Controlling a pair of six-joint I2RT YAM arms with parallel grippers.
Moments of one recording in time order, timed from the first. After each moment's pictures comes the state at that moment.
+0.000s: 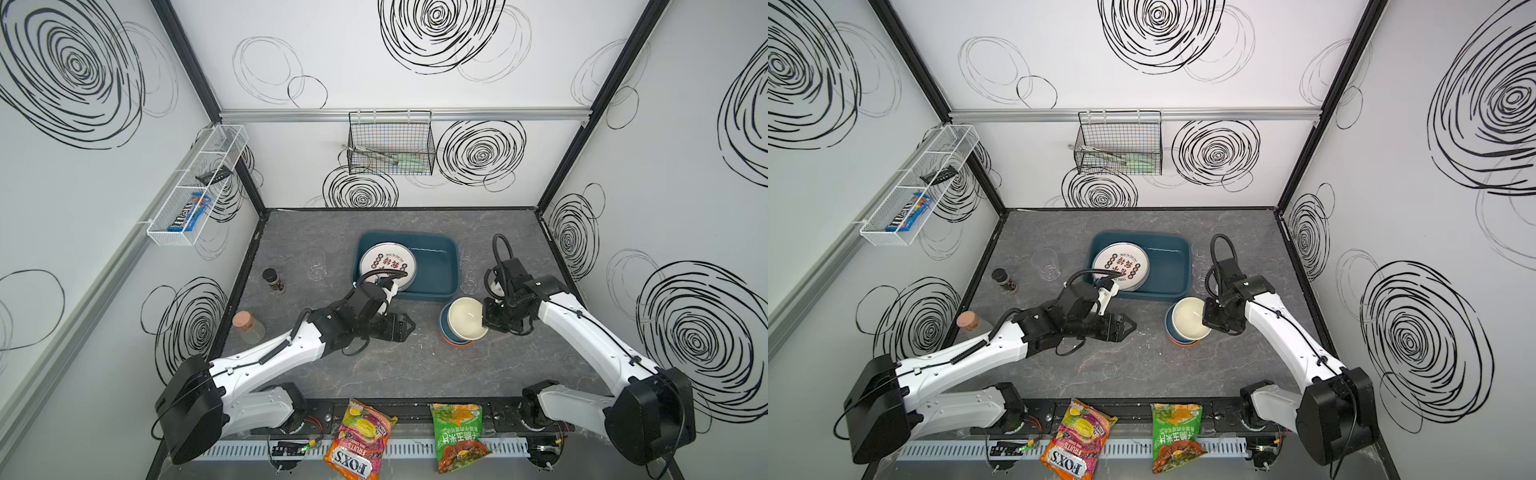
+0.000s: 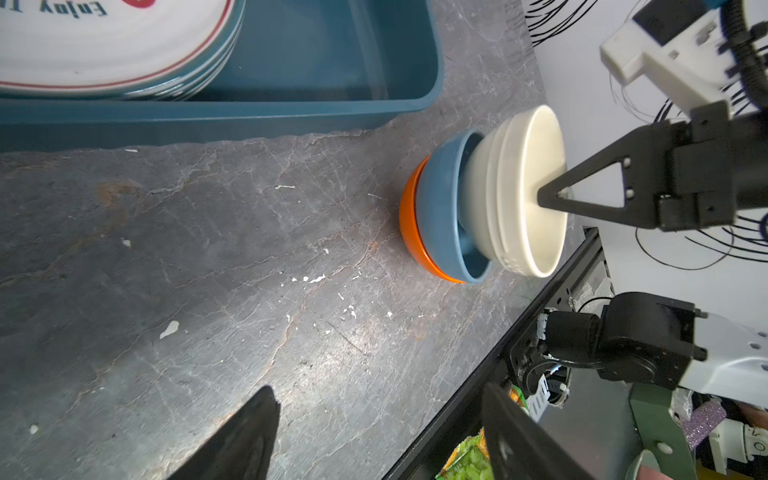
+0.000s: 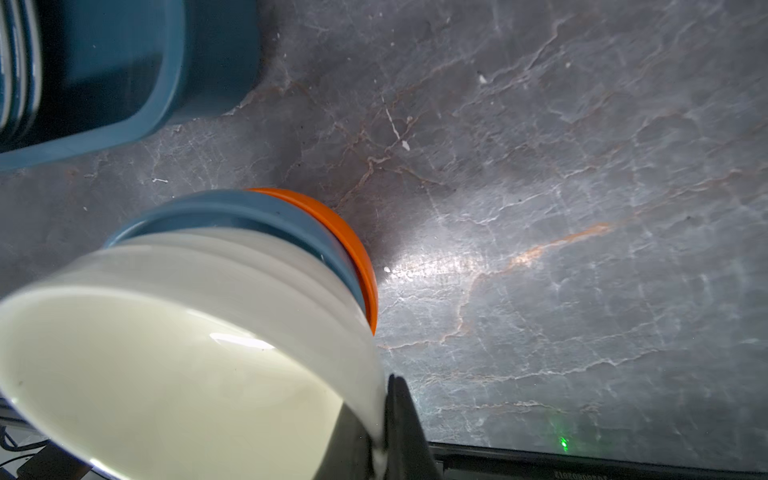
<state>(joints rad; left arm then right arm) -0.82 1.18 0.75 -0.34 0.24 -0.67 0.35 1.19 0.92 -1.06 -0.16 0.55</state>
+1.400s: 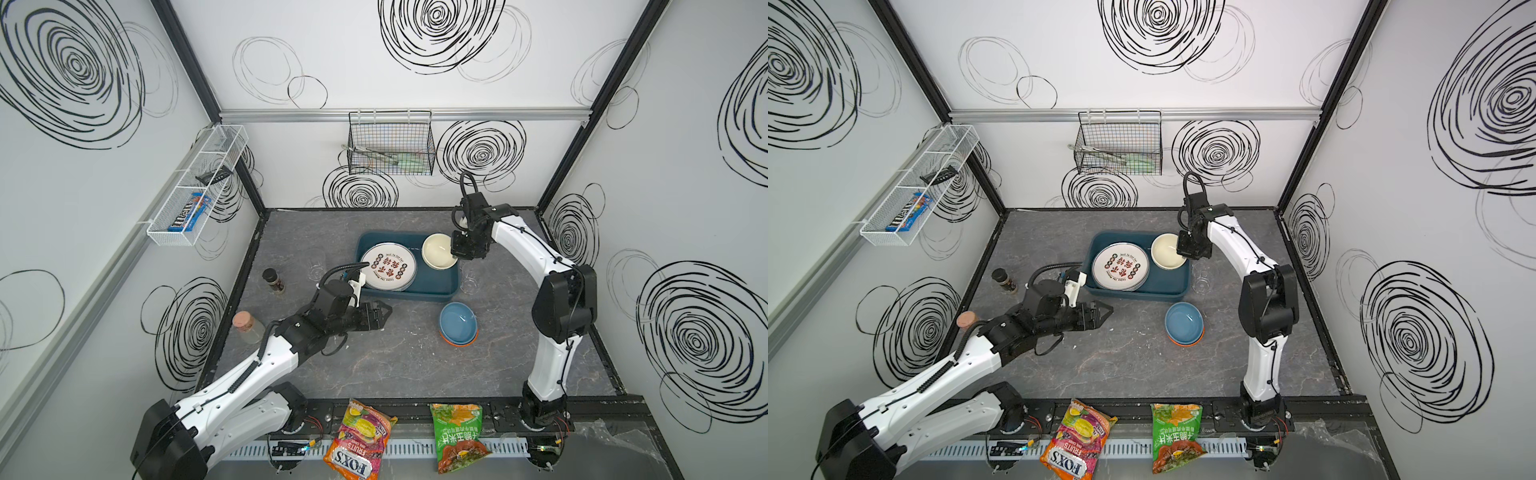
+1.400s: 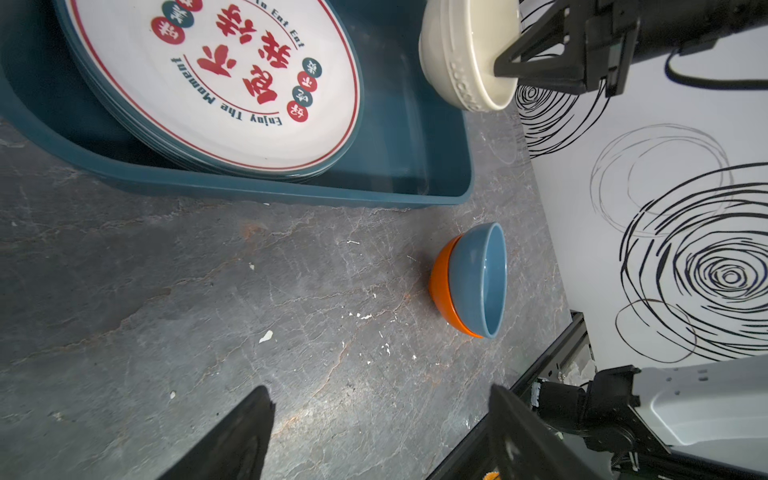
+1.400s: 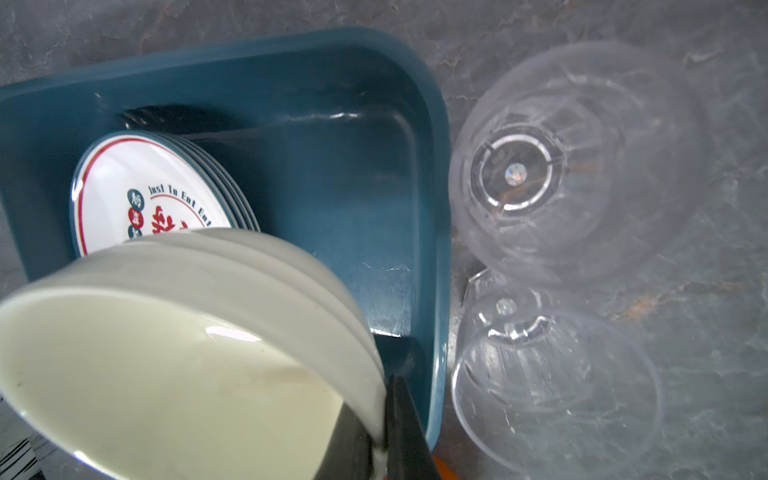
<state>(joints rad) -0.61 0.95 0.64 -0.35 0.24 -0.70 0.33 1.96 1.79 -1.06 -0.13 0.47</state>
